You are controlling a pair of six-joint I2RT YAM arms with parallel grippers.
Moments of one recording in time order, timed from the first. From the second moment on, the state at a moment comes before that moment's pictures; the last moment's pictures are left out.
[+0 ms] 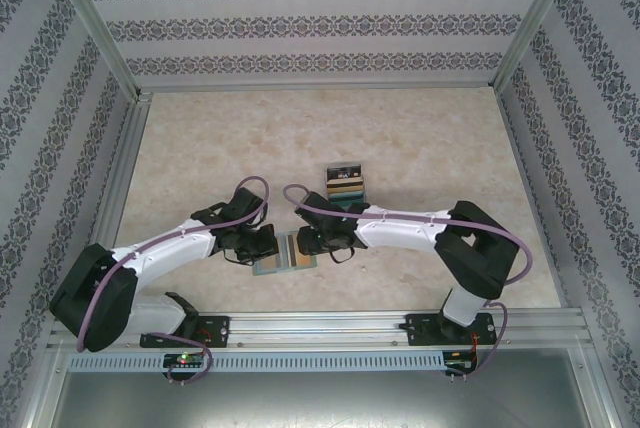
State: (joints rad) left arm -0.57 1.29 0.62 -0.49 0.31 -0.86; right arm 0.98 1.69 0.97 -0.40 -0.05 0.75
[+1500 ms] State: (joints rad) left arm -0.56 1.39 0.62 -0.38 0.38 -0.87; right arm 1.01 1.73 0.95 -0.47 -0.02 0.78
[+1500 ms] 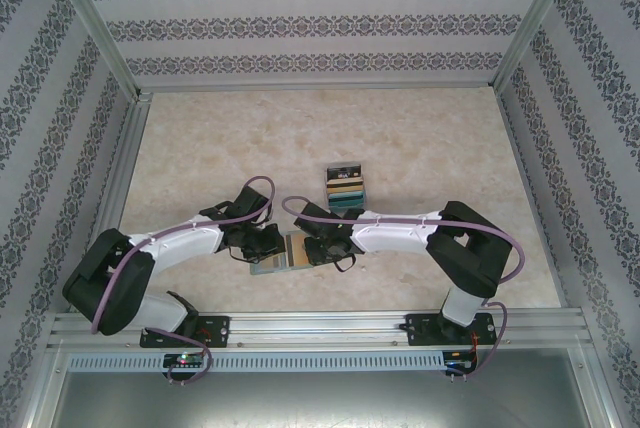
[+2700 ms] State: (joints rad) left arm -0.56 1.45 0.61 -0.29 0.44 -0.87; right arm 1.02 1.75 0.98 -0.50 -0.01 0.78
